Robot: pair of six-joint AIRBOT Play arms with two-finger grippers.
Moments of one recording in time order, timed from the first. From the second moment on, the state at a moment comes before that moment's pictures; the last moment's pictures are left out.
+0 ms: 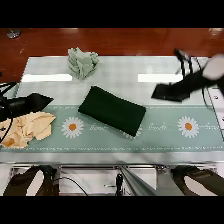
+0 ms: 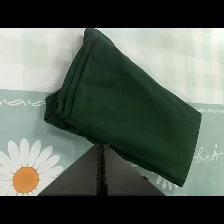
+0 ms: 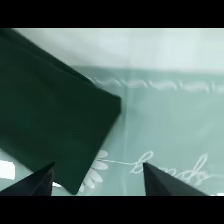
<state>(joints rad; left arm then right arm) 0.20 -0.64 0.72 0.83 -1.11 -1.35 0.15 -1.09 1.02 -1.26 1.21 1.76</state>
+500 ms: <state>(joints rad) 0.20 -0.64 0.72 0.83 -1.11 -1.35 0.14 -1.11 0.47 -0.64 0.75 1.56</state>
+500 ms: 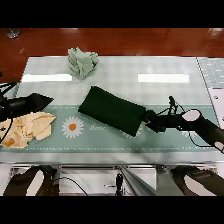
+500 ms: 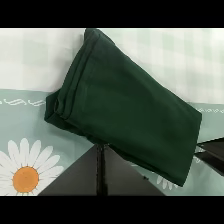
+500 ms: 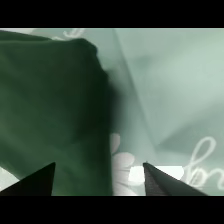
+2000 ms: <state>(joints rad) 0.20 -0.64 0.72 0.83 -1.11 -1.35 -0.30 -1.32 1.86 -1.11 1.64 1.70</state>
